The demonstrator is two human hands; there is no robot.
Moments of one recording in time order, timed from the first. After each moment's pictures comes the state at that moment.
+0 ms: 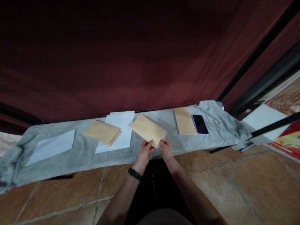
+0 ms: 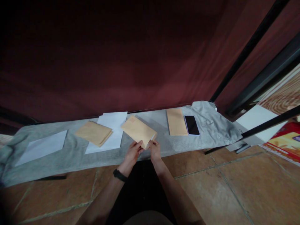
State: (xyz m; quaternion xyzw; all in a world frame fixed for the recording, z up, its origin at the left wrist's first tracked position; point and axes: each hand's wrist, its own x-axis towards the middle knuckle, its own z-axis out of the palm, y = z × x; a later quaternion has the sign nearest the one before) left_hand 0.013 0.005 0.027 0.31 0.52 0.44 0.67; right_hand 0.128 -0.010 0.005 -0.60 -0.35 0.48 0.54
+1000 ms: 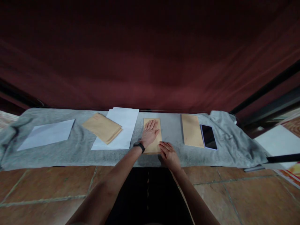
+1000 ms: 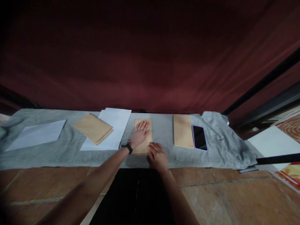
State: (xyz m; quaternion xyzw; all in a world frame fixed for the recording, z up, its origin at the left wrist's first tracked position) left_hand 0.024 0.131 0.009 0.84 0.49 0.19 0.12; right_hand 0.180 -0.010 -0.012 -0.54 -0.76 0.16 0.32
